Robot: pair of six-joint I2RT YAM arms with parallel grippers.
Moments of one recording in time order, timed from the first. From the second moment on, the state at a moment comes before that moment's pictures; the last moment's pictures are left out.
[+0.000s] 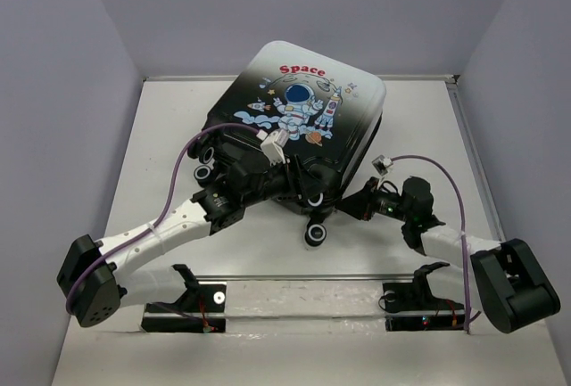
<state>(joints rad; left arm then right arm) -0.88 1.15 0.81 0.03 0.15 -0.89 0.31 1.15 0.20 0.76 -0.80 0.55</state>
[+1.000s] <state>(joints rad) -0.86 1.44 1.18 -0.28 0.24 -0.83 1.23 1.48 0.46 0.86 0.88 0.49</state>
